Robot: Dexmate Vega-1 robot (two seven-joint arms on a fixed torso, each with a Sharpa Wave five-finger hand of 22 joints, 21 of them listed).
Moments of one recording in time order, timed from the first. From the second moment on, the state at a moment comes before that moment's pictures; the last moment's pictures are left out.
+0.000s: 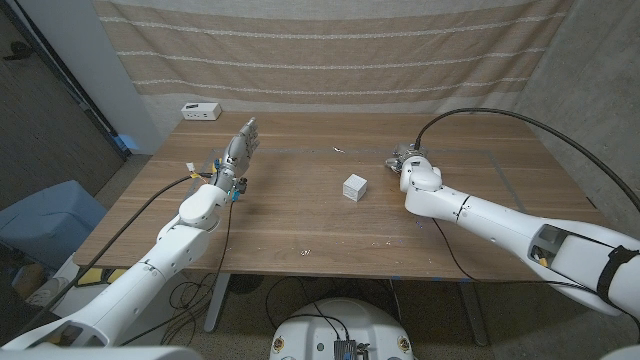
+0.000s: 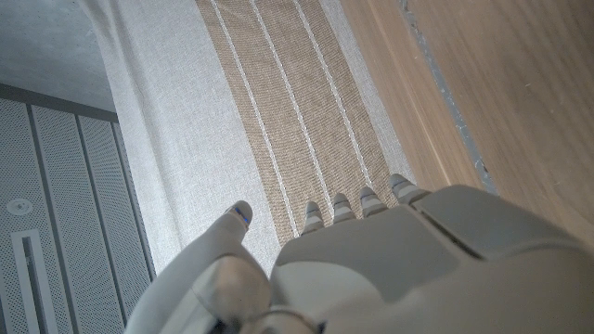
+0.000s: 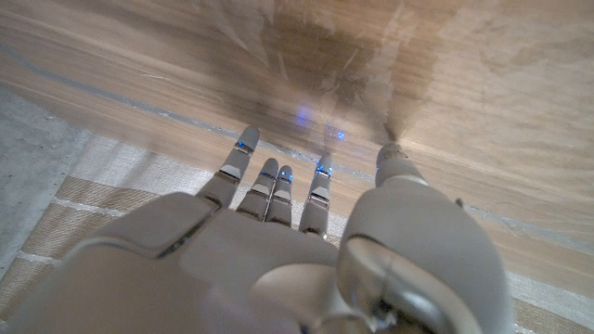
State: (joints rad) left arm 0.96 0.61 0.32 -1.48 -0.56 -0.31 0.06; left_hand 0.07 0.10 0.52 0.14 0.24 -0.14 -0.14 0.18 0.17 -0.17 -0.03 0.21 0.18 -0.17 0.01 0.18 0.17 -0.16 0.08 0.22 0.19; right arm -0.39 -0.55 -1.08 -1.48 -0.48 -0.94 0.02; right_hand 0.65 0.14 0.17 -0.03 0.22 0.42 -0.10 0.22 0.20 0.16 0.02 0.21 0.21 0.13 -0.02 0.22 0.37 0.21 0.02 0.55 0.18
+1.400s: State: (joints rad) left arm 0.96 0.62 0.33 -1.50 -0.56 -0.31 0.05; left_hand 0.07 0.10 0.52 0.14 0.24 -0.14 -0.14 0.18 0.17 -0.17 -0.03 0.20 0.18 -0.17 0.01 0.18 0.17 -0.16 0.08 0.22 0.19; right arm -0.62 -0.57 -0.92 -1.61 -0.52 -0.83 -0.43; right_hand 1.00 0.16 0.27 -0.14 0.28 1.02 -0.03 0.38 0.20 0.62 -0.07 0.29 0.21 0.54 -0.05 0.34 0.33 0.45 0.00 0.64 0.18
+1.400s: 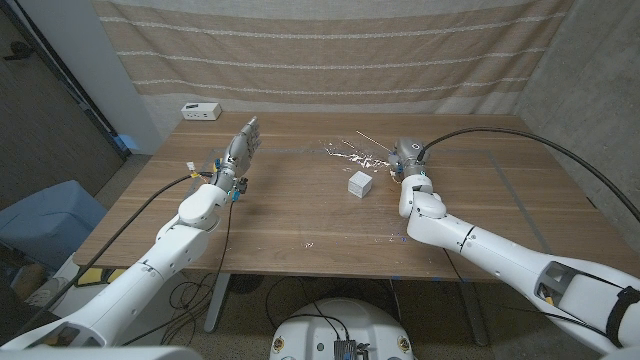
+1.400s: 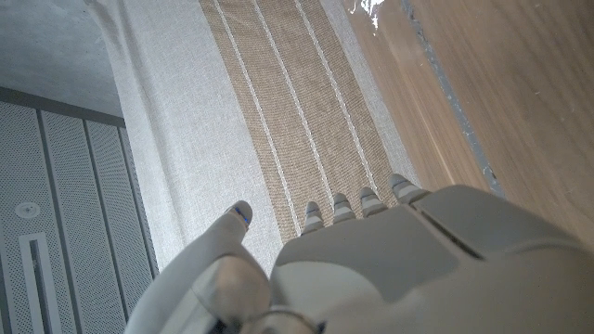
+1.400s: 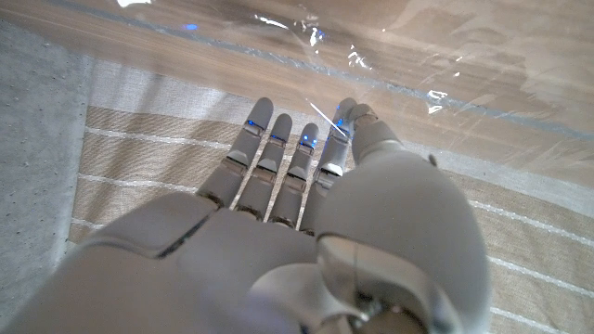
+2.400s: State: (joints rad) left arm 0.98 0.63 0.33 -1.51 -0.57 -0.33 0.03; left_hand 0.07 0.10 0.52 0.13 0.24 -0.14 -0.14 0.18 0.17 -0.17 -0.03 0.20 0.18 -0.17 0.01 0.18 0.17 -0.16 0.08 0.22 0.19; right arm -0.72 -0.70 -0.93 -1.95 -0.65 -0.91 -0.23; right_hand 1.00 0.16 0.28 -0.13 0.25 1.01 -0.02 0.38 0.20 0.64 -0.06 0.28 0.21 0.54 -0.05 0.34 0.33 0.44 0.00 0.64 0.18
